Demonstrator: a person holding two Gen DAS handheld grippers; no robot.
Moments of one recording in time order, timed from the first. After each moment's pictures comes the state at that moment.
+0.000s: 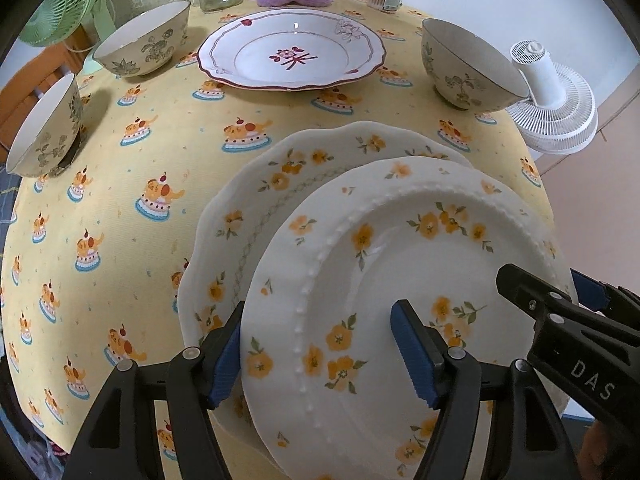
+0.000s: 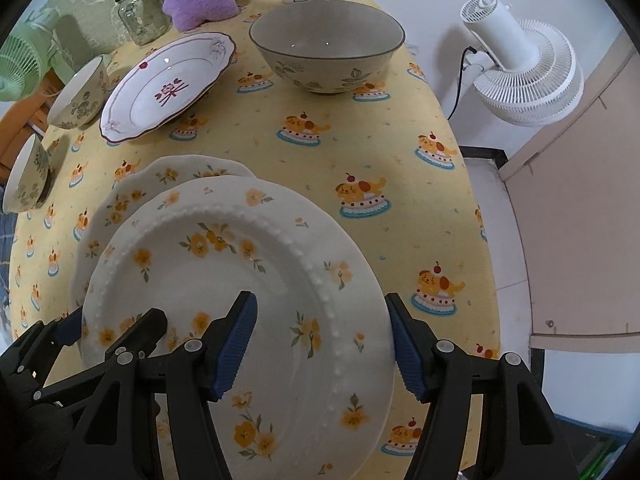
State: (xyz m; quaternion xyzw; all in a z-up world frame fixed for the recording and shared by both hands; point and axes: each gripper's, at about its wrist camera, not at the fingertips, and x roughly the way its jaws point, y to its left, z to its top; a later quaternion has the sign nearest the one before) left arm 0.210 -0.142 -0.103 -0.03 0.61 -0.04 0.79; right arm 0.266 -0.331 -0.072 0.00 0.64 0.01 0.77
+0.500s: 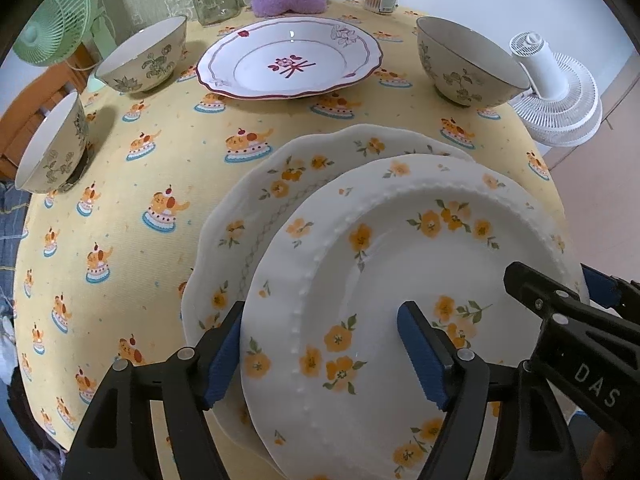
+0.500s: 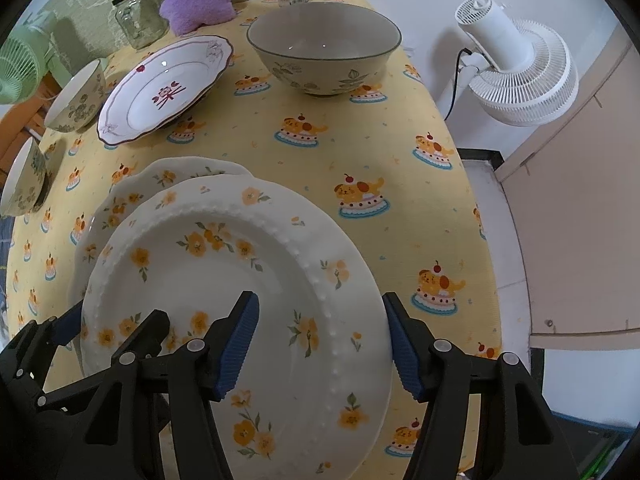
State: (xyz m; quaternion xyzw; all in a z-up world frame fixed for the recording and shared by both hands) left arm 0.210 -0.152 -0.105 0.01 0.60 -0.02 0.80; right arm 0.265 -0.330 -0.072 -0.01 0.64 0.00 0.77
